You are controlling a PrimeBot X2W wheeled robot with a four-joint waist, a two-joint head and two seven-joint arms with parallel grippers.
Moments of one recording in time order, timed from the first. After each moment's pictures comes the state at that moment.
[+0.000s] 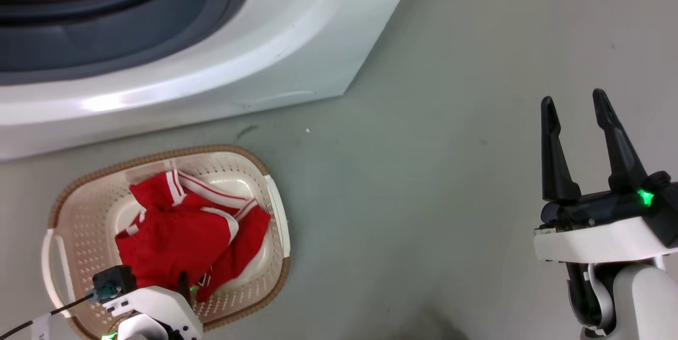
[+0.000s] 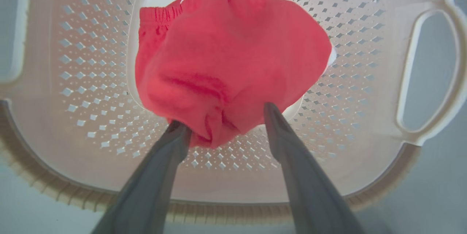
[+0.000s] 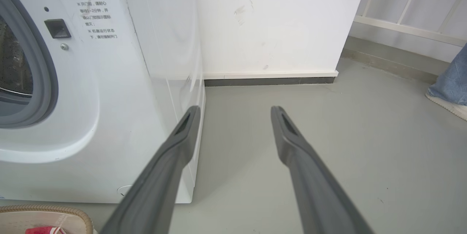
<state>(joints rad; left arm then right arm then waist) -0.48 0.20 -0.12 1.26 -0.59 -0.08 -0.26 -0.20 -0.05 0.01 -0.11 0.13 0.13 -0.21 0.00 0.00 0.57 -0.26</state>
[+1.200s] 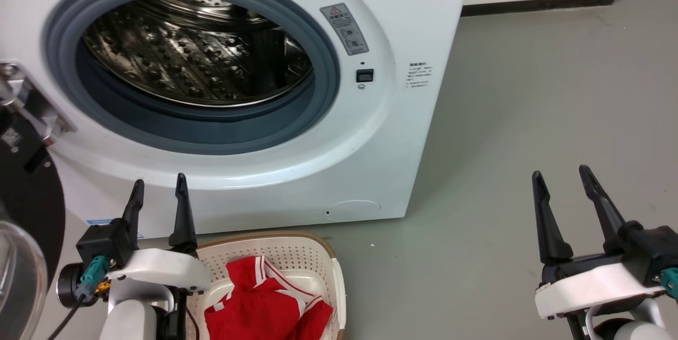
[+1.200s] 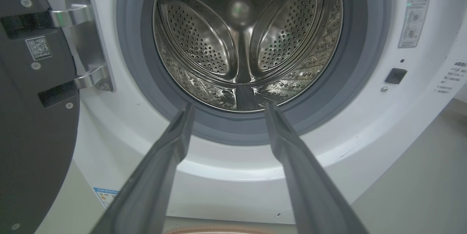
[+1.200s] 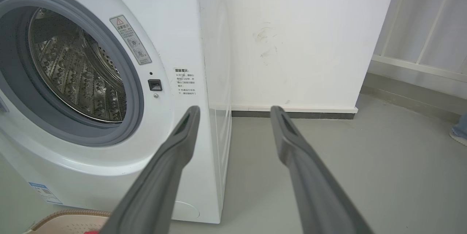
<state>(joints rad) -0.21 0.10 0.10 0.32 -0.21 -0.06 -0.26 -0.01 -0.05 -0.01 -0.13 0.08 0.13 -0.08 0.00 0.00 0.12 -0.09</state>
